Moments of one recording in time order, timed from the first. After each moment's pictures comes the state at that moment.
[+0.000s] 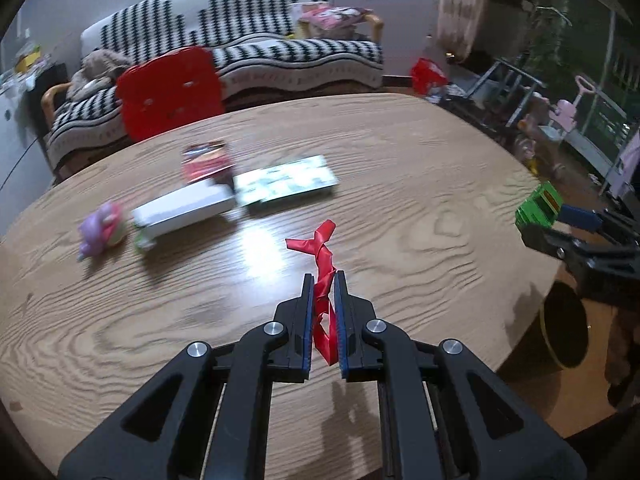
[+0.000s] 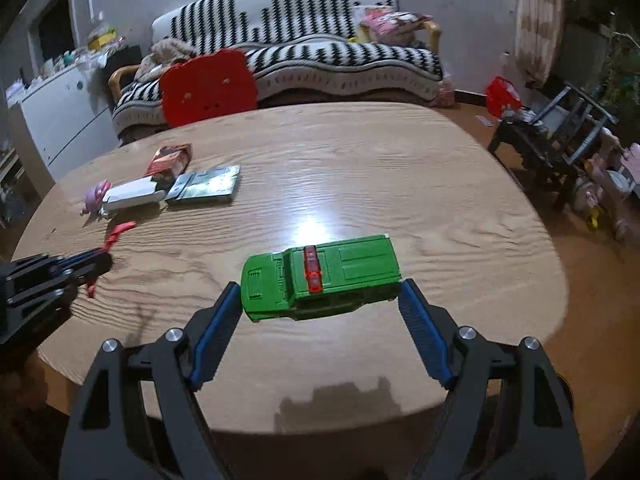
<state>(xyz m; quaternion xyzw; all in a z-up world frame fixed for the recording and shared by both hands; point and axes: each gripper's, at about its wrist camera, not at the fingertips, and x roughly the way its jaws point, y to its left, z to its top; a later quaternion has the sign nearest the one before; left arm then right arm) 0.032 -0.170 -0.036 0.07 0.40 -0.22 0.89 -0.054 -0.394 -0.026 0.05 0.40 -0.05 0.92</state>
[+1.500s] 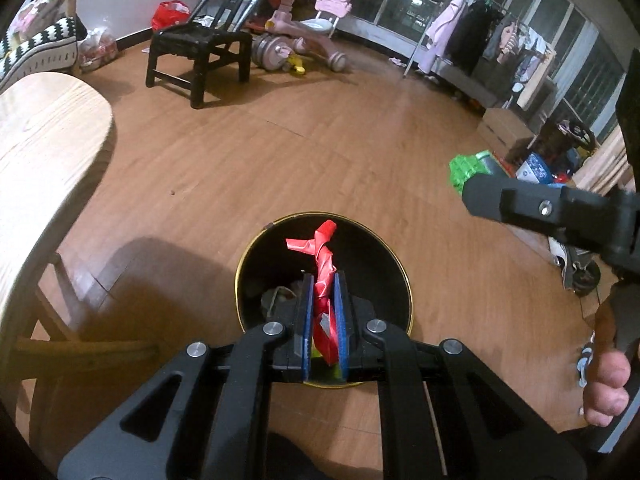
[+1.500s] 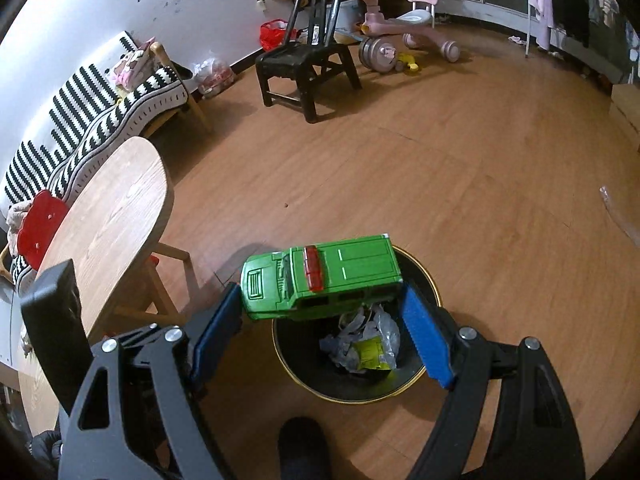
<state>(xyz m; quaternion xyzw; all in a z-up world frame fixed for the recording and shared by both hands) -0.133 -0.584 -0.137 0.15 0.44 -0.56 0.69 -0.321 -0.696 -0.082 0.30 0.38 -0.31 0.82</state>
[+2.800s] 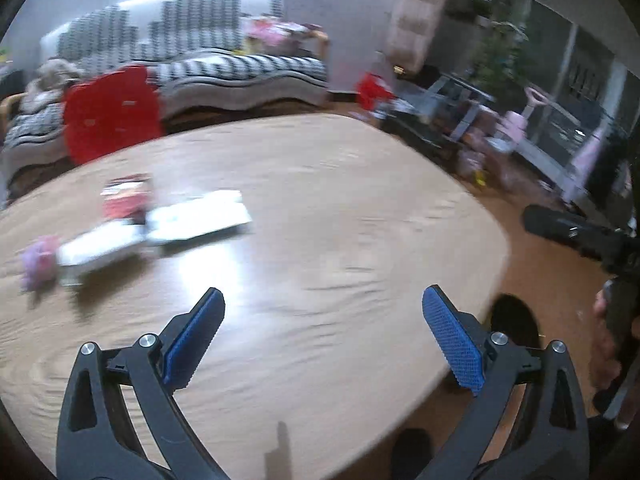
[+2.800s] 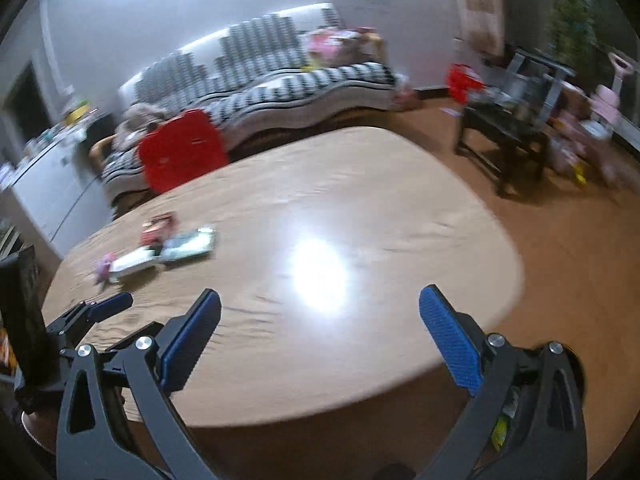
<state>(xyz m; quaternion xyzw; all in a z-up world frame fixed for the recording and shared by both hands) 0.037 -0.178 -0.022 0.04 0.37 -0.29 0.88 -0.051 -0.411 0.019 0.13 0.35 -0.05 0.93</state>
